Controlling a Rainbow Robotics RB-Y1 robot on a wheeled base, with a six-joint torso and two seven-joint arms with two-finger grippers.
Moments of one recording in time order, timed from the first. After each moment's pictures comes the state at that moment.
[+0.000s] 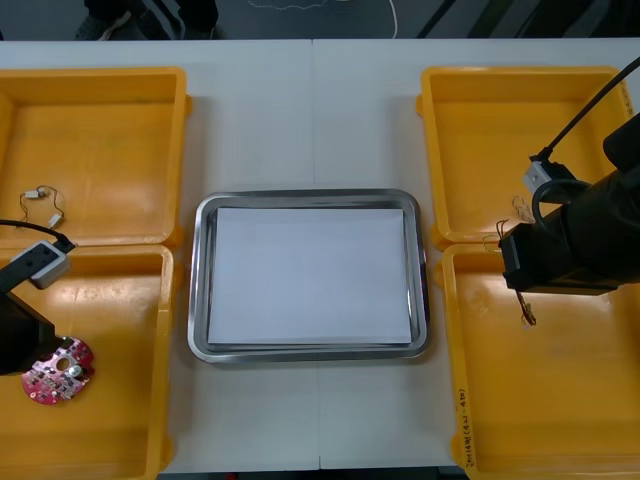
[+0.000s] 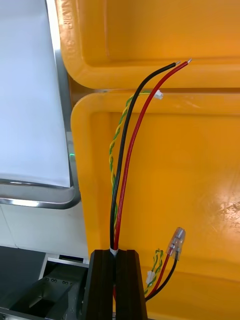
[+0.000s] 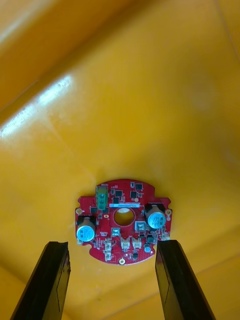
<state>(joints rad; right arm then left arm) -0.43 -0.80 0.10 -2.25 -1.09 1.92 0.79 0.03 0.54 0.32 -2.25 0.65 1.88 -2.05</state>
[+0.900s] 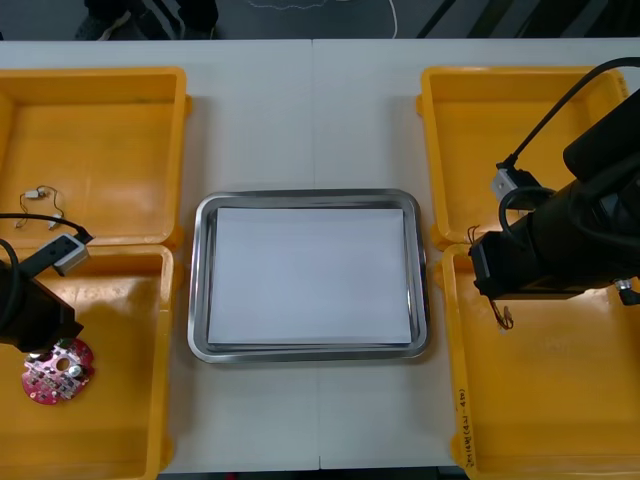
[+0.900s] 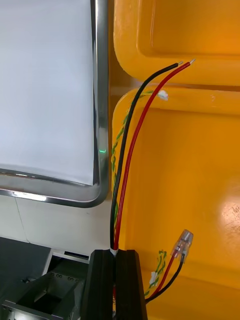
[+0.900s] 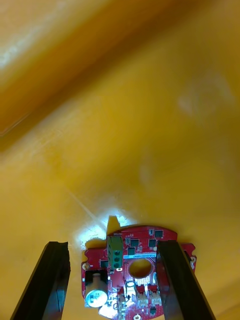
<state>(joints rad) -0.46 -0.74 0.17 -2.25 -1.06 1.92 0.79 -0.06 0.62 0.22 -1.99 0.71 1.73 -2.05</state>
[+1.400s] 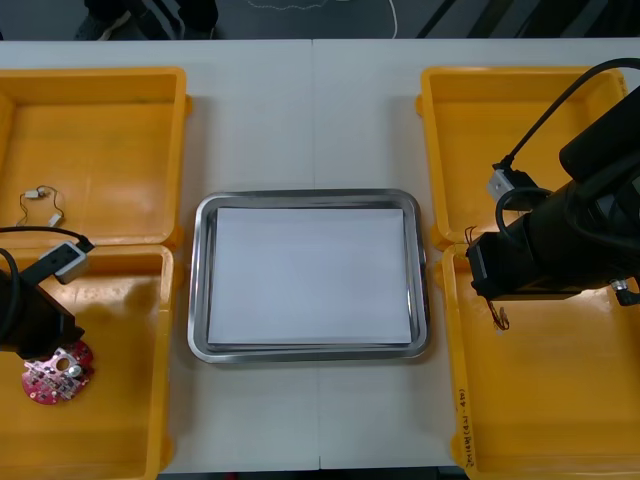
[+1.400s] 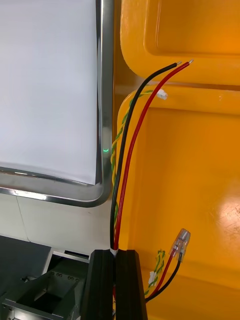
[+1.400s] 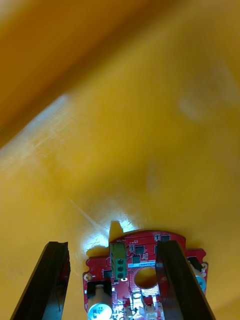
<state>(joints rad) -0.46 -0.73 0.18 -2.25 -1.06 1.92 0.79 -0.01 0.62 0.22 -1.98 0.72 1.65 -2.13</state>
